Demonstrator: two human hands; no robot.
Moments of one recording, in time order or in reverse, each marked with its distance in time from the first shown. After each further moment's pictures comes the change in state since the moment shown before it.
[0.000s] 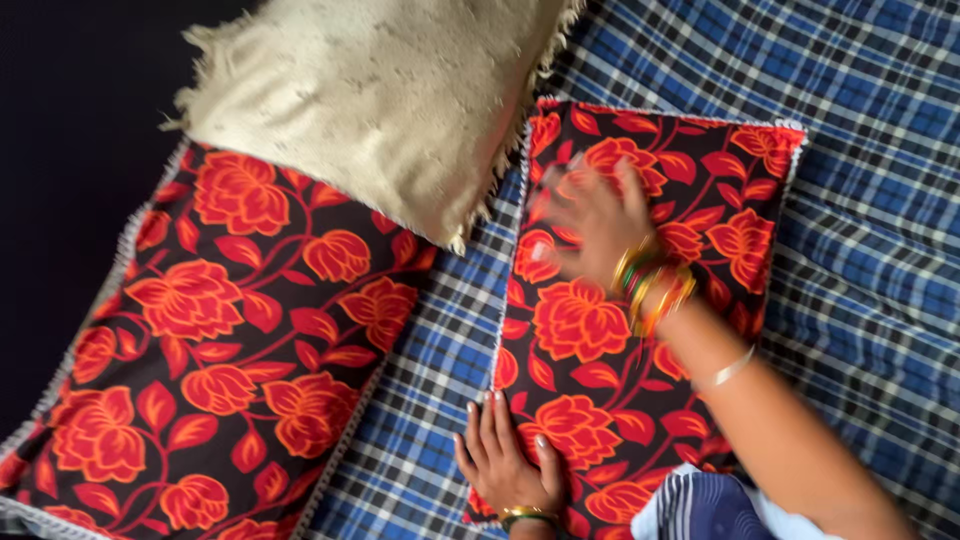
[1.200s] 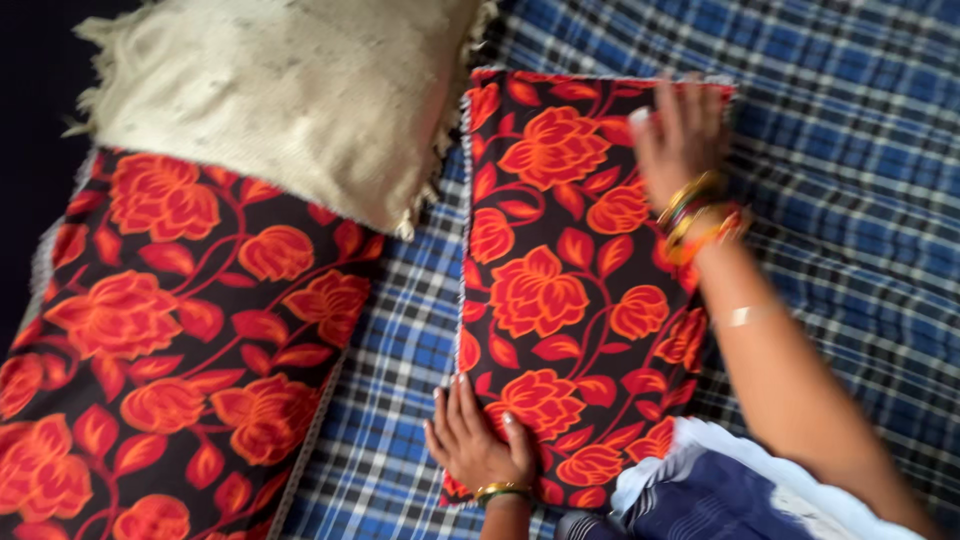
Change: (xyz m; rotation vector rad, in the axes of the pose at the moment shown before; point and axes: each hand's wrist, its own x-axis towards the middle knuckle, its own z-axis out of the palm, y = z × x) left_hand -0.003 -0.005 0.000 0.005 -0.015 0.017; right_hand -0.072 0.107 -0.012 0.110 0.165 0.645
